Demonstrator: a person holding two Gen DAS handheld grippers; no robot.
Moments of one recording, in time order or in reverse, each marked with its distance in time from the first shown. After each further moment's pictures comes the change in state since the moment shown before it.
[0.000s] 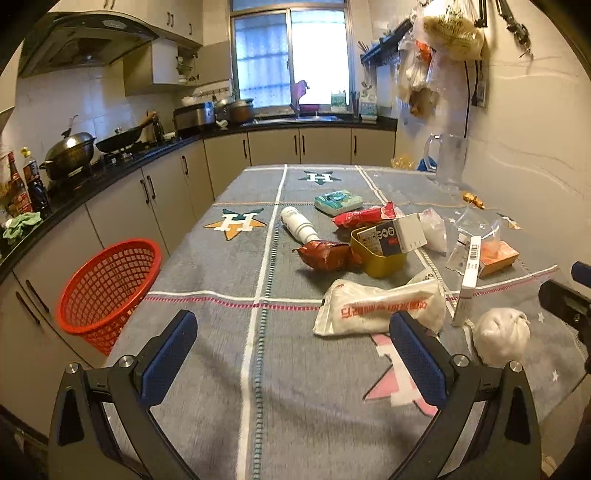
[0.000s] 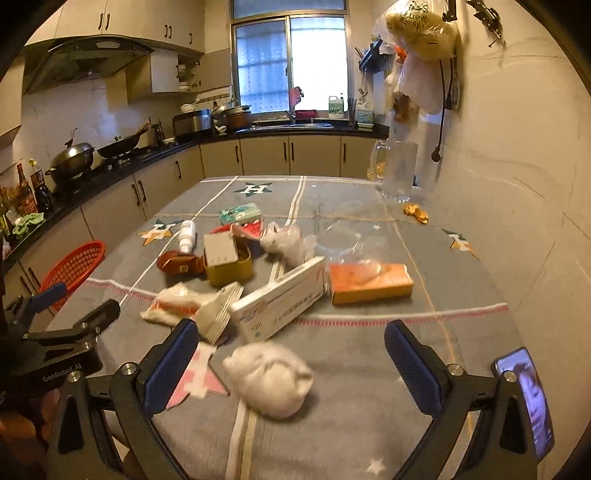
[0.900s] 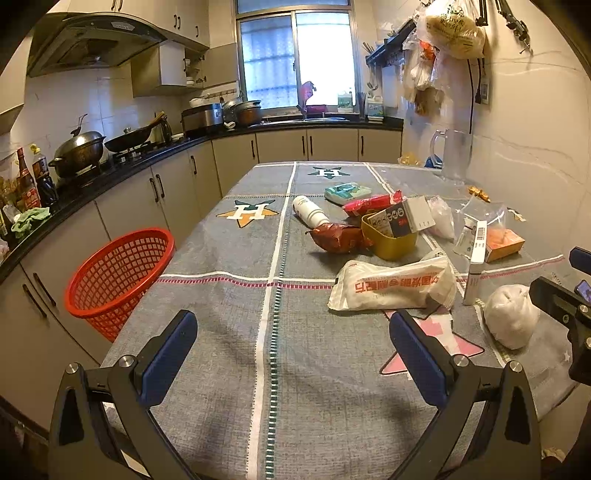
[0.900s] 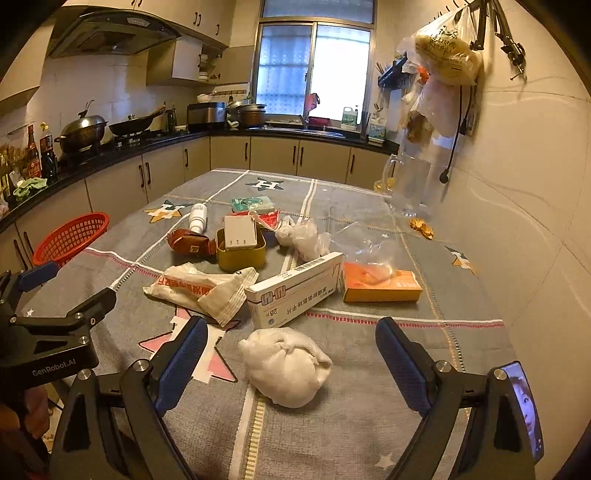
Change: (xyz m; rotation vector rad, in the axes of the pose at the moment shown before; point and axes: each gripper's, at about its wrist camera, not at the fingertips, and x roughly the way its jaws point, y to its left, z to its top) left arm -0.002 0.002 -0.020 0.000 0.000 0.031; right arm 0.003 0.029 -0.015 -0.113 -0.017 -0.035
